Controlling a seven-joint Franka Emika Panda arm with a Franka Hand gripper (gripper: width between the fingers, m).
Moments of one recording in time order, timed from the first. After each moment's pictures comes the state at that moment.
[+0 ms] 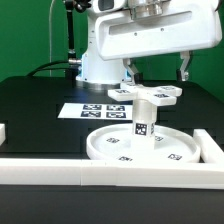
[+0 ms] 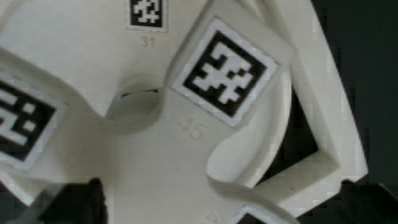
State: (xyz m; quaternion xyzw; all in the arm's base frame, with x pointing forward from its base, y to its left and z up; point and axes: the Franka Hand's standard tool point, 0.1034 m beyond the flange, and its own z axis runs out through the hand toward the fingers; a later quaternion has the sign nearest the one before) arm 0.563 0.052 0.123 -0.98 0.17 -0.04 0.09
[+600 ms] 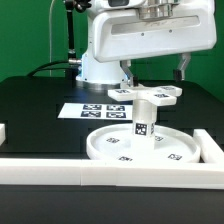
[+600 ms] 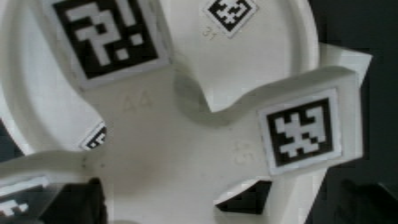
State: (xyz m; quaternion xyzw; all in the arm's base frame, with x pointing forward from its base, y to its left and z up) arm 0.556 0.050 0.121 -0.99 -0.14 -0.04 0.06
